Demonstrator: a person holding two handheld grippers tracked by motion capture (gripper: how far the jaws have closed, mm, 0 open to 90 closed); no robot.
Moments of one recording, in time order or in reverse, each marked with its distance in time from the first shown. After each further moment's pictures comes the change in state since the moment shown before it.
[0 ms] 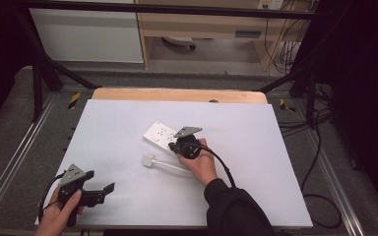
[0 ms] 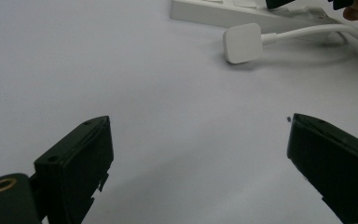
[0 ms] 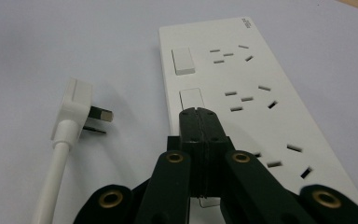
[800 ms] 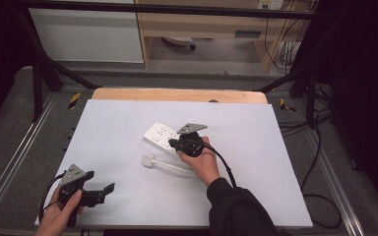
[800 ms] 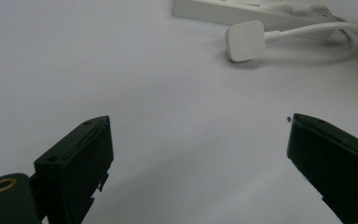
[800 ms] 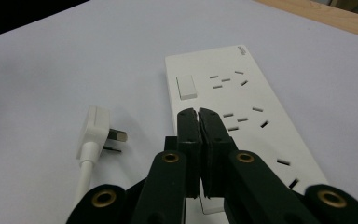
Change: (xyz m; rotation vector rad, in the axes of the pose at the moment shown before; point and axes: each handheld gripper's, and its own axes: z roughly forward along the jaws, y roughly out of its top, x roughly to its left) left arm 0.001 -0.001 0.001 0.010 0.008 -0.003; right arm -0.002 0.010 -0.018 -0.063 0.030 0.040
